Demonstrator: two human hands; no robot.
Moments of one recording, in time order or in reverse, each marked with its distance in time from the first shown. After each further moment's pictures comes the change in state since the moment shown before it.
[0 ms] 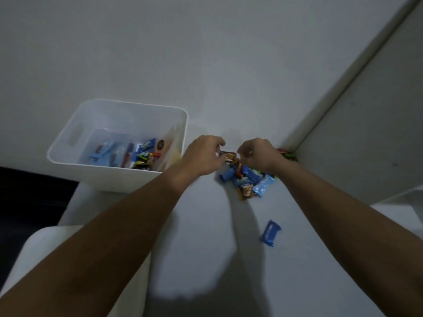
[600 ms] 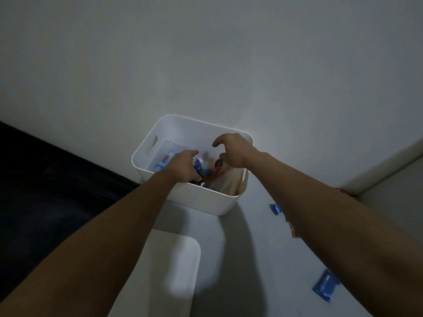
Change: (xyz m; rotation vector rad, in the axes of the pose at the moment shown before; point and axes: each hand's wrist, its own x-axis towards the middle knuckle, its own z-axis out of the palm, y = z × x) left_hand -0.042 -0.154 -0.121 -0.006 -0.077 -0.499; right_hand 0.101 -0.210 0.046 -0.193 -0.015 -0.416
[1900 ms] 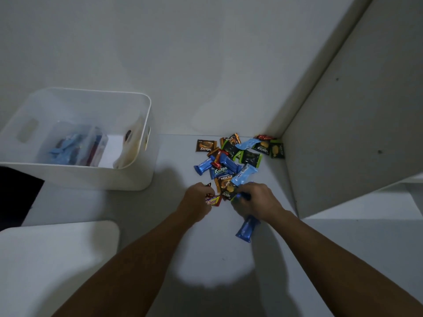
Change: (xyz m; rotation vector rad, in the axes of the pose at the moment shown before) left_hand -0.049 0.120 0.293 0.135 -0.135 0.387; right_hand -0.287 0.232 0.114 0.278 -0.013 0.385
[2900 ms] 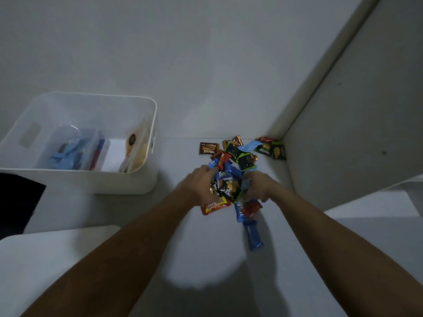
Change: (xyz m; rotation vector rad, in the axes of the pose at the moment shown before) left_hand 0.022 0.004 -0.056 0.097 -0.175 0.080; right_hand 0.032 -0.048 -0.046 0.028 -0.327 0.369
